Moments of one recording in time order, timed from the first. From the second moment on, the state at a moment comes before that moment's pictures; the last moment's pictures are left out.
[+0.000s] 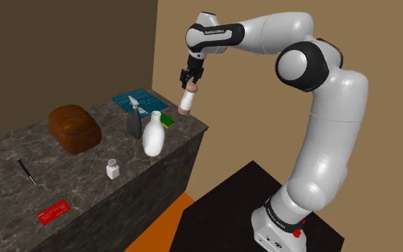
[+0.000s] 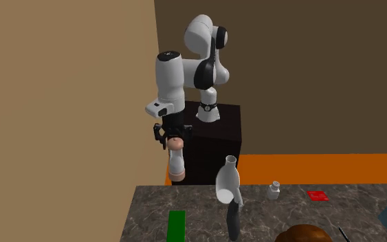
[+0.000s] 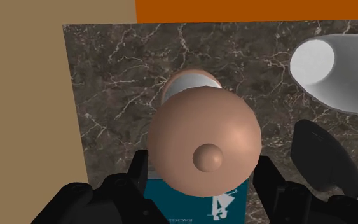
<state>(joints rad) -0.04 0.39 -0.06 -1.55 0.05 2.01 -0.25</state>
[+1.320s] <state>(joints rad) -0.01 0.37 -0.05 -1.39 0.04 1.81 -0.20</state>
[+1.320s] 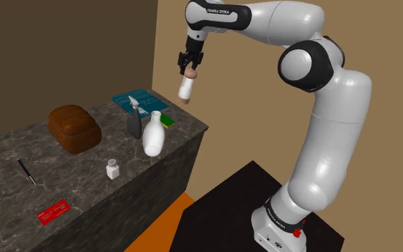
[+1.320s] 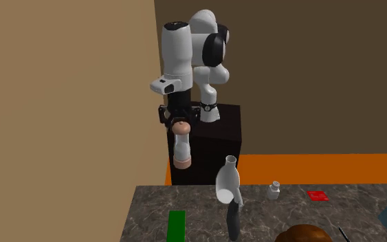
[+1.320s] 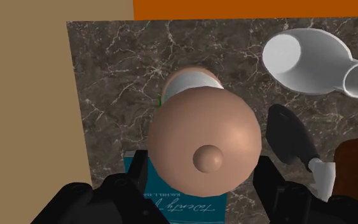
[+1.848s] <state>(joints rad) 0.10 0.35 0.00 -1.48 0.01 1.90 -0.05</state>
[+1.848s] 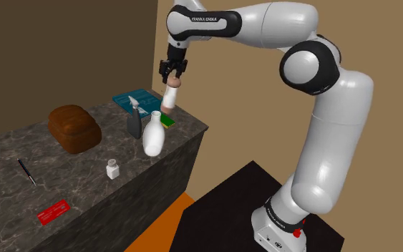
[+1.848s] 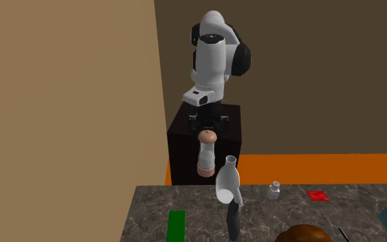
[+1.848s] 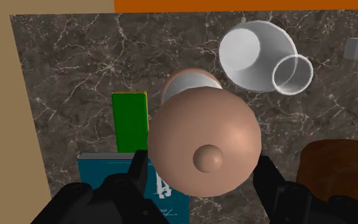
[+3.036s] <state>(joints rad) 0.36 0.54 0.08 -1.41 -0.05 2.01 0.30</state>
